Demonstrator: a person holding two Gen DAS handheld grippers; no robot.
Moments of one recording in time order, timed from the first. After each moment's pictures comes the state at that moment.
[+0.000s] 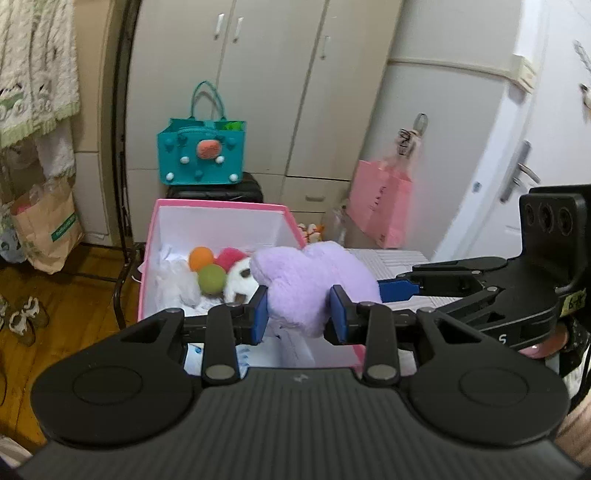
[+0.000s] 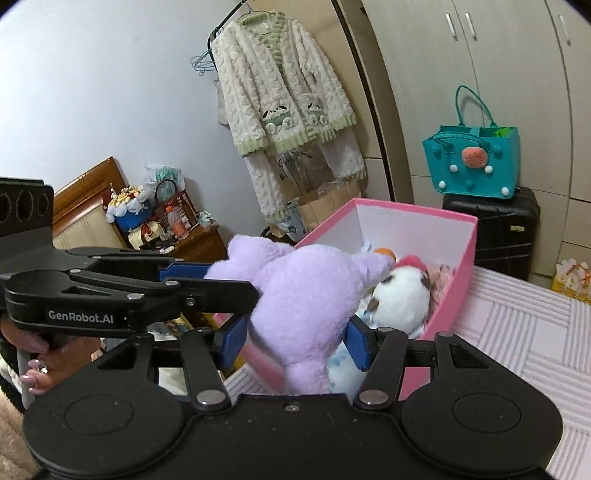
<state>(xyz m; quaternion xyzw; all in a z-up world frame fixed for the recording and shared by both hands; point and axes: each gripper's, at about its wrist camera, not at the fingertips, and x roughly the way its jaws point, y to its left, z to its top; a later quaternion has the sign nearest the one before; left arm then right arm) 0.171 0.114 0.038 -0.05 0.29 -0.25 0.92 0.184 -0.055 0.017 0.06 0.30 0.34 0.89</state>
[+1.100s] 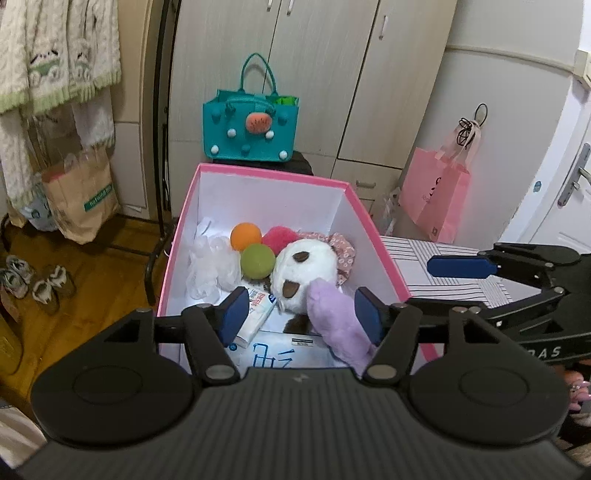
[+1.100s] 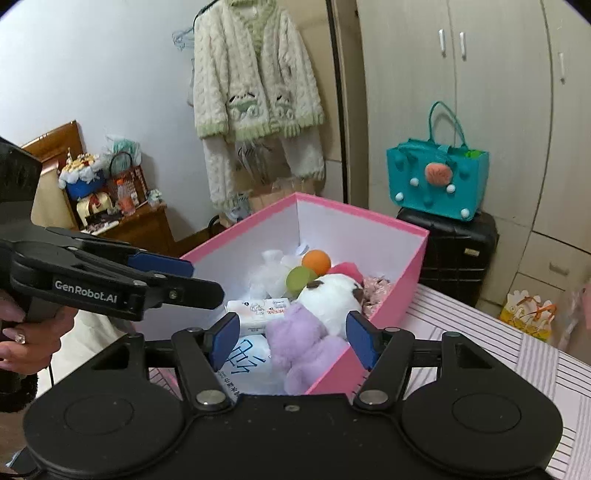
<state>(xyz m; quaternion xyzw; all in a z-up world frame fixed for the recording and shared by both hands) 0.205 0.109 -0.003 -0.05 0.32 -0.17 0.93 0.198 -0.058 0.004 -0.03 0.28 0.27 0.92</state>
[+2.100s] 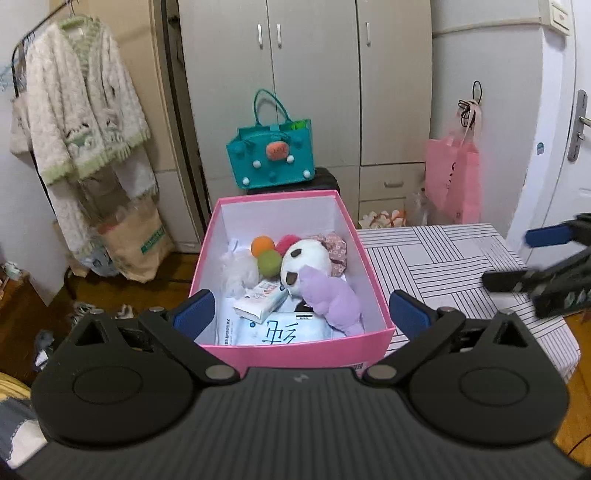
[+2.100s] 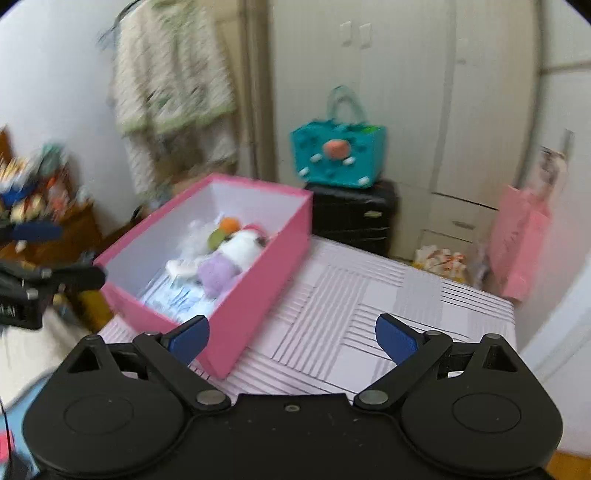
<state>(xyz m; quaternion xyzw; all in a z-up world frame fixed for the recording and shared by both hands) 0.105 0.056 0.045 0.06 0.28 -0.10 0.95 0.104 -0.123 0.034 -0.02 0.31 0.11 0.94</state>
